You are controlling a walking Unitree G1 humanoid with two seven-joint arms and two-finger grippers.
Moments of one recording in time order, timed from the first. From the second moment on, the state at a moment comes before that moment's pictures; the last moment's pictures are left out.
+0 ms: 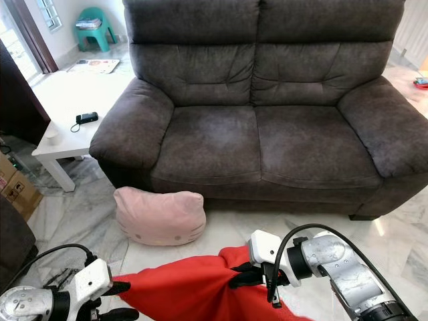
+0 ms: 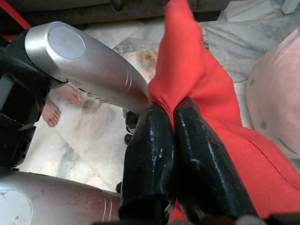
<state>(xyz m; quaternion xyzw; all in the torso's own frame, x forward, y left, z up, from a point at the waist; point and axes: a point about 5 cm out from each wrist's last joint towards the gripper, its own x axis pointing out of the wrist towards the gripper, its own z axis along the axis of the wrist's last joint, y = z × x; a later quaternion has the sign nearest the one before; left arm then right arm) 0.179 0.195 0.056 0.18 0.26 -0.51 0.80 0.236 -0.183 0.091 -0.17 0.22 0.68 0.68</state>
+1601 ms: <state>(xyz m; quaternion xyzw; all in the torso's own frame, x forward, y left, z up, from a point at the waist) 0.221 0.215 0.007 0.30 0.22 -0.45 0.81 0.231 -0.182 0.105 -0.16 0.21 0.71 0.65</state>
